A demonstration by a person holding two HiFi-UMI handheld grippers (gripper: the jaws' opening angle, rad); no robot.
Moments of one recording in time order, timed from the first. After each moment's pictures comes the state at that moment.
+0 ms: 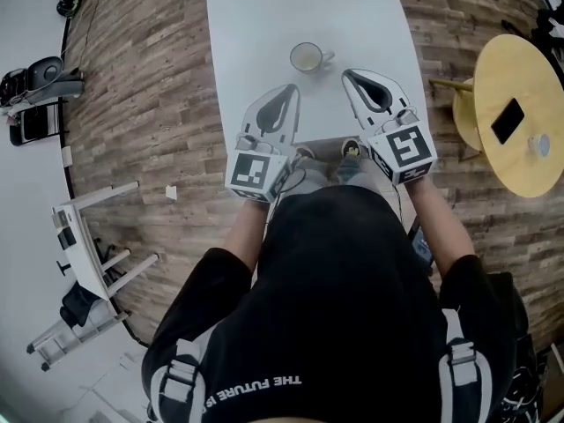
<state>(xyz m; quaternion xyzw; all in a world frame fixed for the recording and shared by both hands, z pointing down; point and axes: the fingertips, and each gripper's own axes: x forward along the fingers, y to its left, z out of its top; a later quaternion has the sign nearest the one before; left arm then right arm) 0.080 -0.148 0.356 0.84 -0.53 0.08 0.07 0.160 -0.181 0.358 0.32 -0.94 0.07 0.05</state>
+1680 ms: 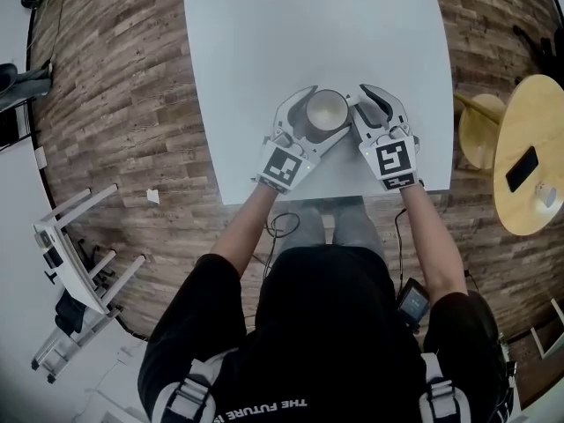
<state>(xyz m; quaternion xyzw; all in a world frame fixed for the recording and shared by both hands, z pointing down) 0.066 -0.272 0.554 0.91 -0.38 0.12 0.10 0.086 -0.304 0.566 0.32 -0.92 0.05 0.24</state>
